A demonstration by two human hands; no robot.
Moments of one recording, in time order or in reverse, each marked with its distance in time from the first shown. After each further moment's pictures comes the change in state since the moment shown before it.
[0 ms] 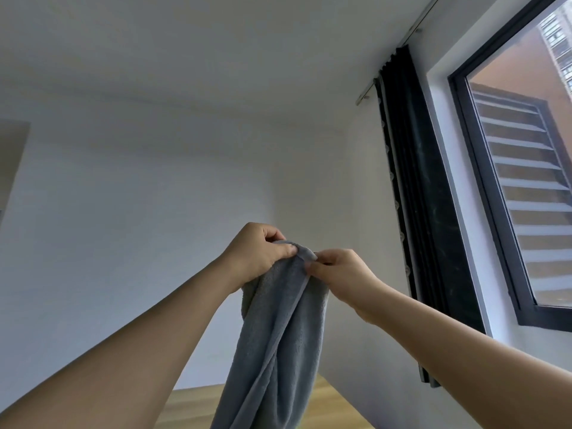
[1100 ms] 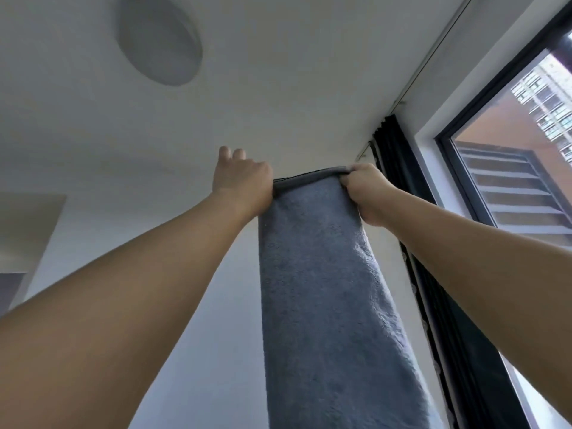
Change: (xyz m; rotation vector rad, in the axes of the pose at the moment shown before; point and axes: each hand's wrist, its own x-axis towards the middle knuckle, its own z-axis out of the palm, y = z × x) left_hand 0.048 0.175 -0.120 1.409 0.538 0.281; right_hand 0.055 -0.188 -0.125 0.259 0.323 -0.301
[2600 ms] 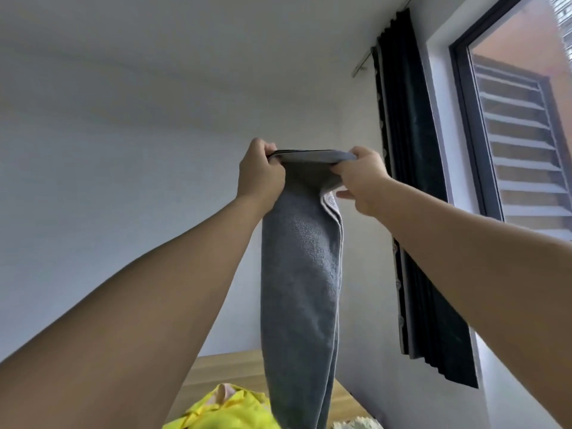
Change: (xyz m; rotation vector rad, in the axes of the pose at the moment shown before) left_hand -0.070 0.151 0.155 -1.441 -0.054 -0.526; right_hand -0.024 0.175 -0.003 -0.129 0.056 0.285
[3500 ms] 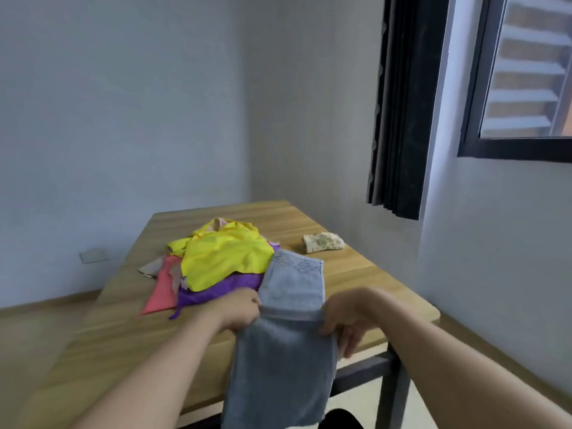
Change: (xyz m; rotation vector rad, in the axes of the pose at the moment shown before) left_hand -0.422 -0.137 -0.064 0.556 -1.248 -0.734; right_hand -0.359 0.251 -0.066 -0.599 -1.177 1.116
